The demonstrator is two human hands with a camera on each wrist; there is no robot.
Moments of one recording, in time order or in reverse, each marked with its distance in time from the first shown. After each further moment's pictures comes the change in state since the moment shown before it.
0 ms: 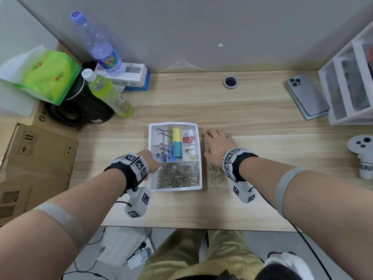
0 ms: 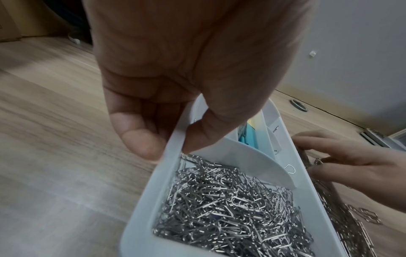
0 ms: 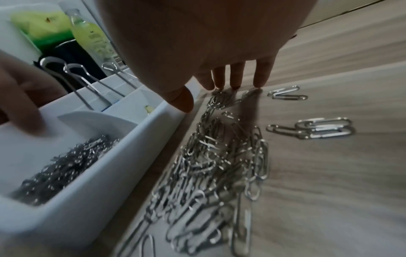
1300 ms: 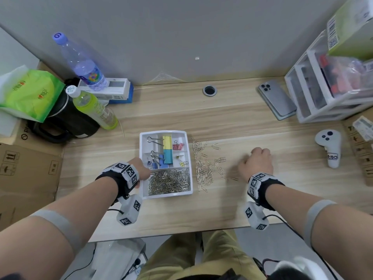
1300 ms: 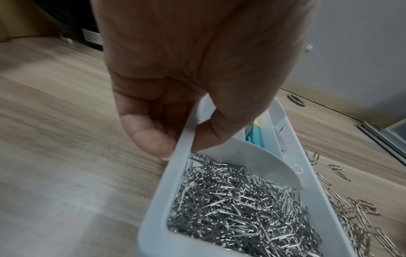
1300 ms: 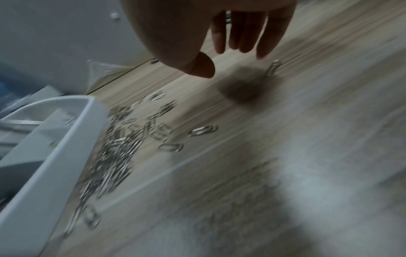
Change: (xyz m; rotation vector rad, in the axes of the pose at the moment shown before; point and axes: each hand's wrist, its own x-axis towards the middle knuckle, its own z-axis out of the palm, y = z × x) left_hand -0.001 0.002 0.000 -0.020 -0.020 0.060; right_hand -0.101 0.077 0.017 0.259 0.303 0.854
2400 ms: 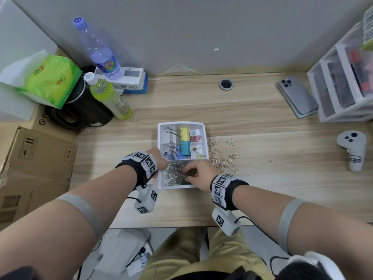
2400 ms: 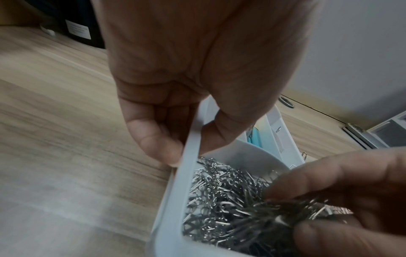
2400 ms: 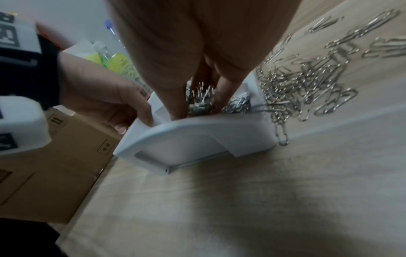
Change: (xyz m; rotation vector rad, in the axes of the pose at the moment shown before) left_hand 0.008 0.004 0.003 -0.037 -0.030 0.055; right_hand -0.091 -0.126 0.035 0.319 -0.597 -0.652
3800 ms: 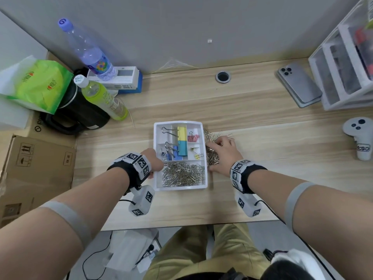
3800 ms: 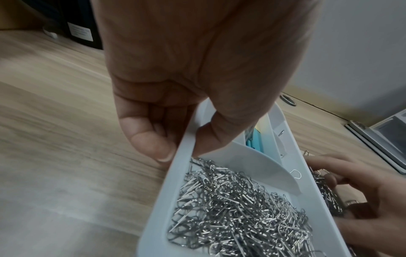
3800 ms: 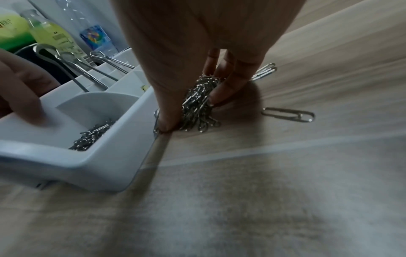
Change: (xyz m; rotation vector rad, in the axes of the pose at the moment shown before) left_hand -0.001 -0.001 -0.002 0.113 0.009 -0.013; right_hand 0.018 0.071 -0.041 -0.337 0.150 0.080
